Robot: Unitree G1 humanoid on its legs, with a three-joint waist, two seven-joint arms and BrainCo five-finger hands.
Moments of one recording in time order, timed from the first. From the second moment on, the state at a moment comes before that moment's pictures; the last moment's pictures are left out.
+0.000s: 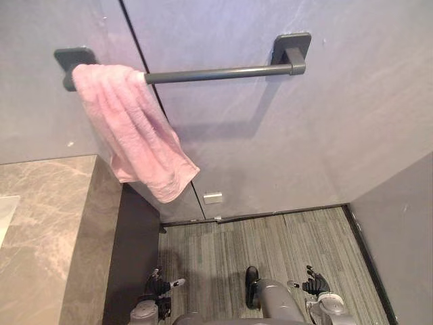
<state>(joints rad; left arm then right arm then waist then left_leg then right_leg) 0.07 0.09 0.12 0.91 -0.01 -0.09 0.06 0.07 -0.13 -0.18 0.92 -0.11 -0.03 -0.06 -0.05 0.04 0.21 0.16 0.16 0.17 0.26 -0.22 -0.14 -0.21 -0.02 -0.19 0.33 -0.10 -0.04</state>
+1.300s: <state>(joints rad) 0.26 0.09 0.07 0.13 -0.15 -0.15 0.07 0.12 -0.11 -0.19 0.84 -0.09 -0.04 -0.08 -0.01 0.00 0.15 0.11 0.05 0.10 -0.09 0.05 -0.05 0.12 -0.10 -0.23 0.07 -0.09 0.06</state>
